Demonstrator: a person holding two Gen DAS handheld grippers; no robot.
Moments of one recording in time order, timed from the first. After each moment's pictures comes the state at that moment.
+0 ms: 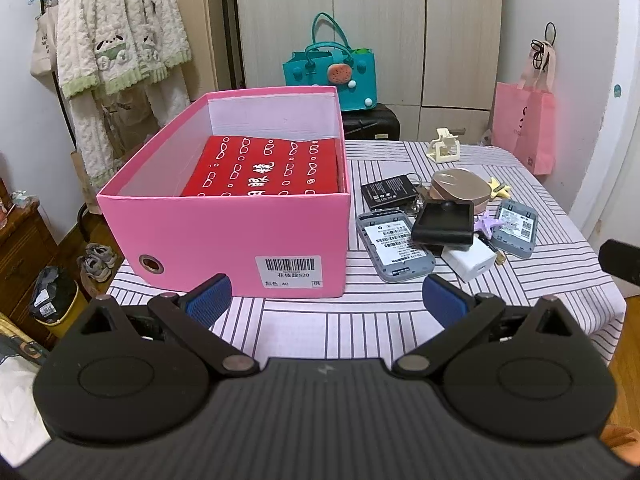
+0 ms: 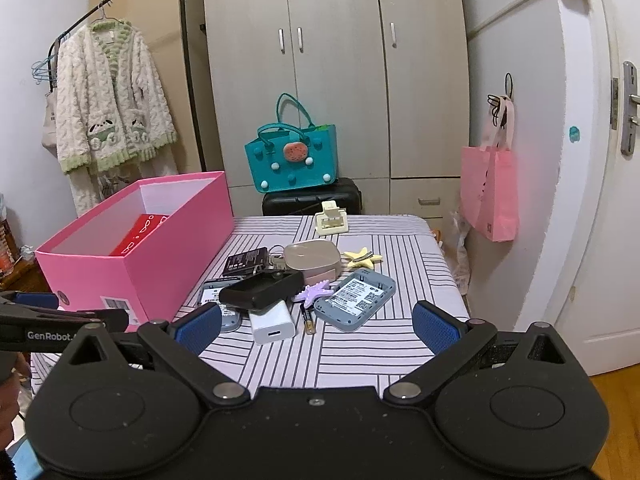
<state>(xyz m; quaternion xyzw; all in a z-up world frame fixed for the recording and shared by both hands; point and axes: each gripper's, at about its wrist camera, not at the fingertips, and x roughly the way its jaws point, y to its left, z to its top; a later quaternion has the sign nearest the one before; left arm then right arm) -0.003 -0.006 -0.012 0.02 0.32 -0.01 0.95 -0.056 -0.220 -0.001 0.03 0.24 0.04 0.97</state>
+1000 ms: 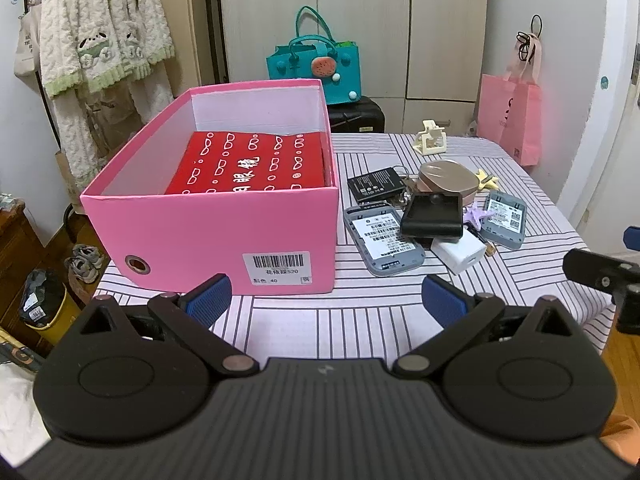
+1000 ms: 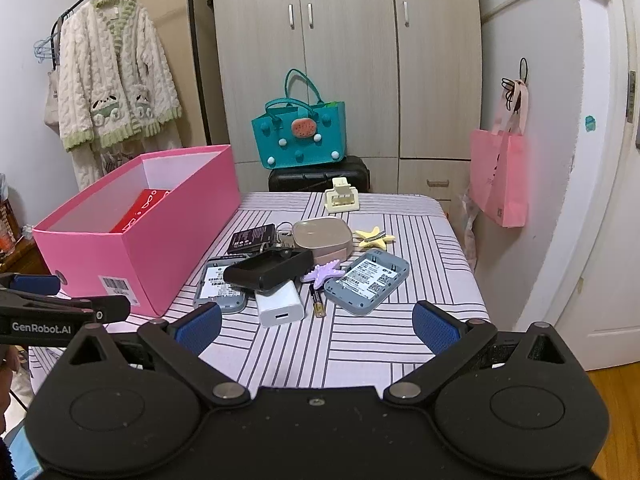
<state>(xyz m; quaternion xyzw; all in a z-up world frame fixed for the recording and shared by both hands) 0.000 -0.003 -0.016 0.01 0.33 -0.04 0.94 -0.041 -0.210 -0.012 0.02 0.28 0.05 0.96</state>
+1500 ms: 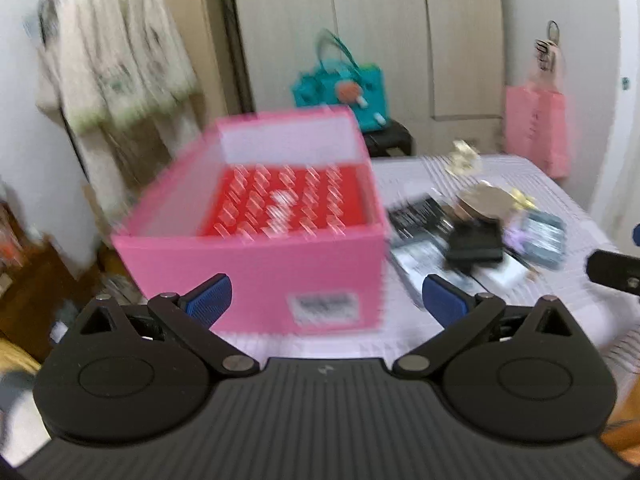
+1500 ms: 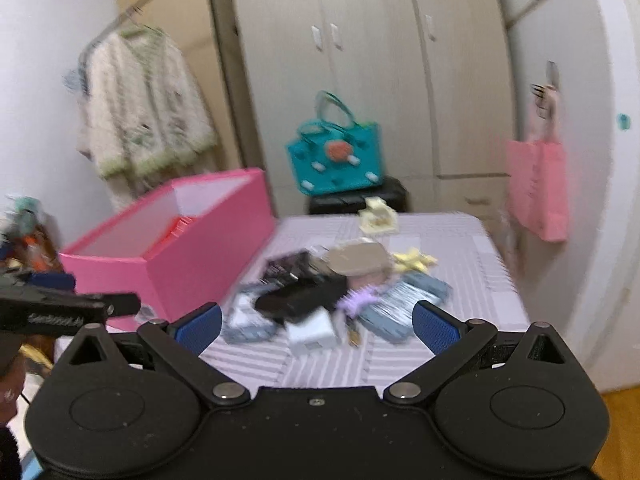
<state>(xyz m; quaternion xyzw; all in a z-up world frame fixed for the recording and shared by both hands) 0.012 0.007 -0.006 0.07 0.27 0.01 0.96 -0.022 -0.218 -0.023 0.06 0.22 0.13 0.96</state>
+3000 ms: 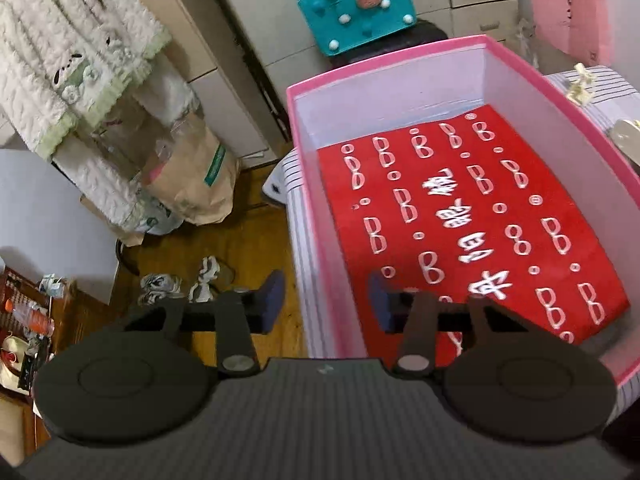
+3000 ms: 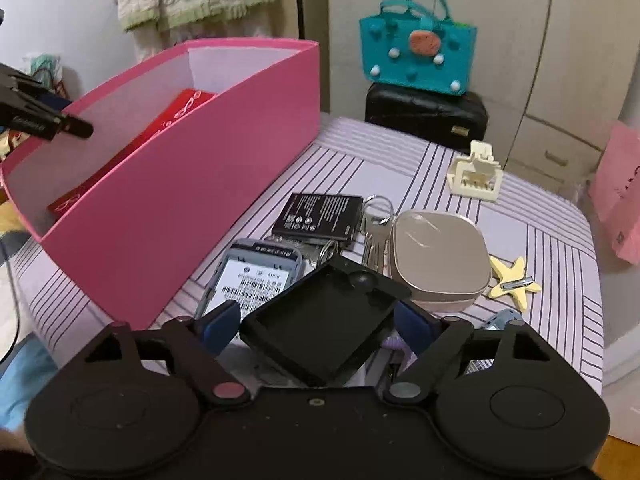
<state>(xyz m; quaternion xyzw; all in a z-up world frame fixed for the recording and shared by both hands) 0.199 0.154 0.012 0.18 0.44 -0.02 0.88 0.137 -0.155 -0.044 -0.08 0.43 0.21 0.88</state>
